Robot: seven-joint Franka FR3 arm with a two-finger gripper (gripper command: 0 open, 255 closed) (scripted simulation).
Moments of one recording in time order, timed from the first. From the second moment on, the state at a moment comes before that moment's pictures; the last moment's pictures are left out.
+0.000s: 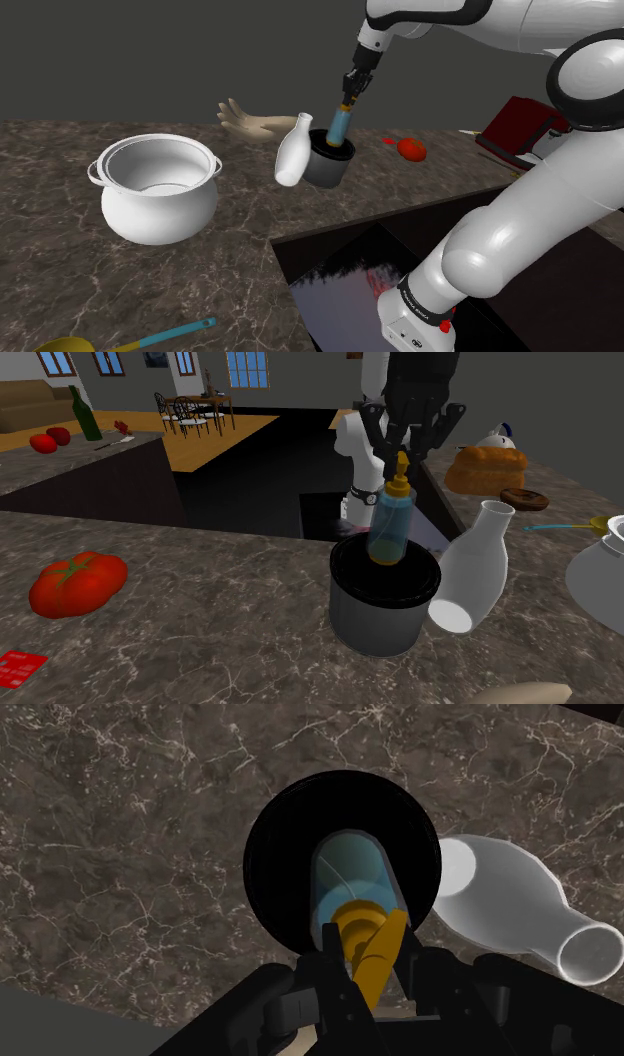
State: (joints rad) arm 0.04 -0.10 -0.28 -1.88 -0.04 1.80 -0.31
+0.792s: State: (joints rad) arm 0.05 -0.10 -0.28 -1.84 -0.04 1.76 -0.31
